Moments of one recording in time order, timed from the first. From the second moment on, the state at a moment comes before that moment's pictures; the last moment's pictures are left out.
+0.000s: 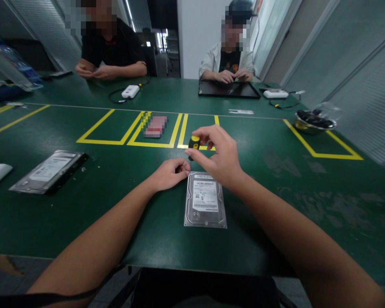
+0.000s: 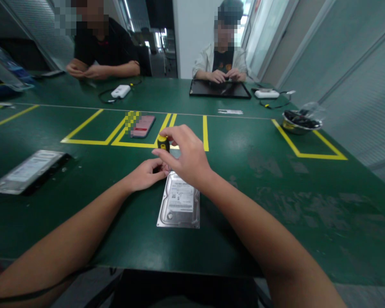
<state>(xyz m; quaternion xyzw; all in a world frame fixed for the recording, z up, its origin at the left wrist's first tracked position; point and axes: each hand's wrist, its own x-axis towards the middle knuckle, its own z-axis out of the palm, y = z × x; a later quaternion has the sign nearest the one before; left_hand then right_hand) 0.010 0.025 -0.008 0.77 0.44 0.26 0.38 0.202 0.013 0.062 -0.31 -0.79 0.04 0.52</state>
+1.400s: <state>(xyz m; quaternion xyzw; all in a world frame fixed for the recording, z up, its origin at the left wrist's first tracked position) 0.009 0.023 0.005 0.81 0.45 0.16 0.35 0.325 -0.066 0.045 -0.47 -0.84 -0.25 0.08</state>
